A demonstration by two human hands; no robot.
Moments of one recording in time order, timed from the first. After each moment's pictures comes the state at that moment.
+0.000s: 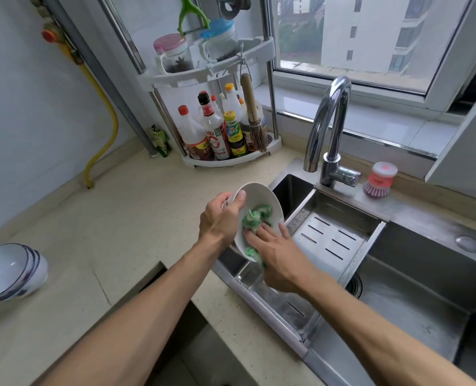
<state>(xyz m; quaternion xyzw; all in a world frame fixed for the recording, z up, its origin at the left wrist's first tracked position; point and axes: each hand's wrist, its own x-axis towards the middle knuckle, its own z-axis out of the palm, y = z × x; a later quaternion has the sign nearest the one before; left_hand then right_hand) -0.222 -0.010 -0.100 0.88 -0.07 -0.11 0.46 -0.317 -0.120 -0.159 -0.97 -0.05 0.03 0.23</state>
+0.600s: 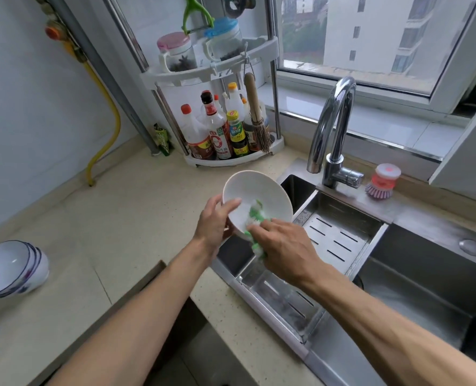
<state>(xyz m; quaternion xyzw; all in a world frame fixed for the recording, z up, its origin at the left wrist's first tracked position) -0.221 0.004 -0.098 0.73 -0.01 -0.25 0.63 -0.313 -0.125 -0.142 -0.95 -0.08 -0.25 0.19</state>
